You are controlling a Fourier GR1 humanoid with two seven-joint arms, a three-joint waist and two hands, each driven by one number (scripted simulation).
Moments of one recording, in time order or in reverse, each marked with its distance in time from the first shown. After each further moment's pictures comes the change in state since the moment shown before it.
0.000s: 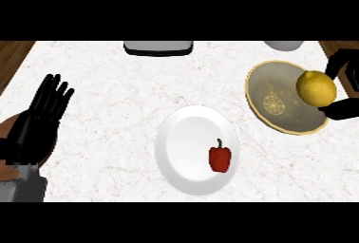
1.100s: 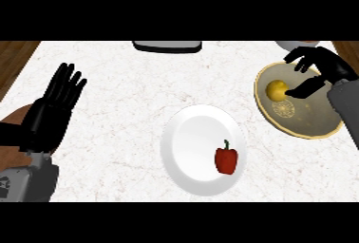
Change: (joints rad) left arm -0.087 -0.035 -0.027 0.014 -0.029 0.007 0.037; right arm -0.464 0.276 -0.059 1.110 0.154 0.056 -0.423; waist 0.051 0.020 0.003
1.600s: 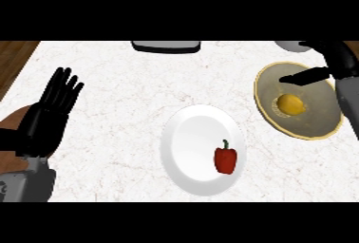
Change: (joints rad) left arm 0.031 0.004 0.014 -0.002 0.007 -0.018 -0.015; right arm -0.058 0.027 -0.261 0.119 -0.243 0.032 -0.225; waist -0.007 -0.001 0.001
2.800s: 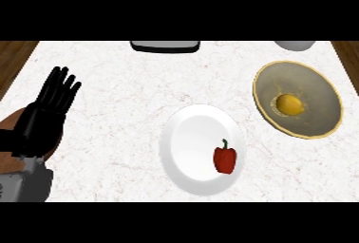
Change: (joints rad) left arm 0.001 0.001 0.015 -0.014 0.006 -0.010 0.012; right arm 0.219 -0.457 -0.241 0.198 -0.177 0.404 -0.205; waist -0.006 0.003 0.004
